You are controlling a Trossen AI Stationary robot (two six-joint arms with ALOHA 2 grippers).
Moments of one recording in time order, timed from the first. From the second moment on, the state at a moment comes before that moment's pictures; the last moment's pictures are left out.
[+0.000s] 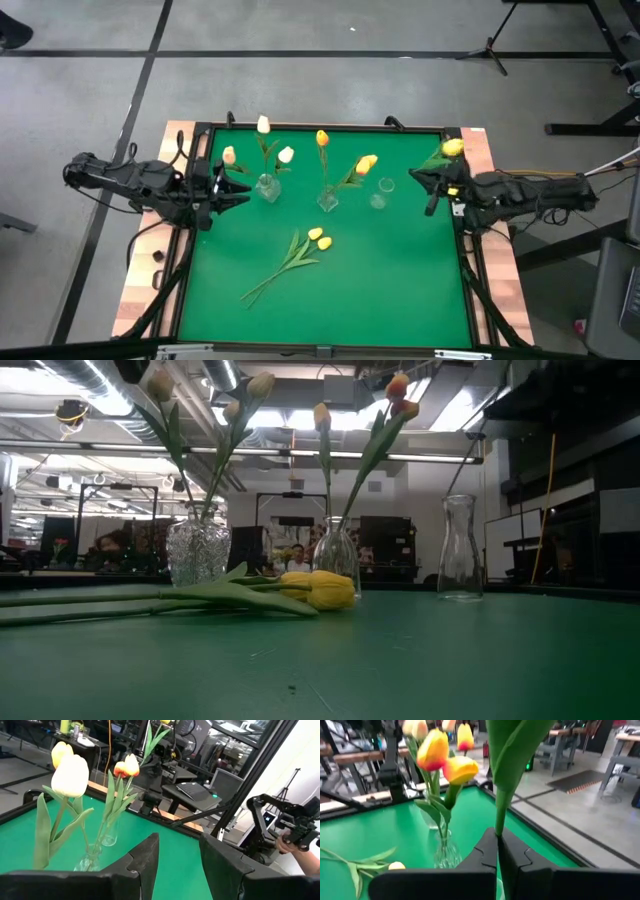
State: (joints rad) left arm -0.25 0.55 0.69 -0.22 -0.30 -0.44; right arm 0.14 0.45 0.53 -0.27 0.58 0.16
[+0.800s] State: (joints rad) left arm -0.25 0.55 0.69 -0.25 -0.30 -0.44; right arm -0.19 0.57 0.64 -0.39 0.17 0.20
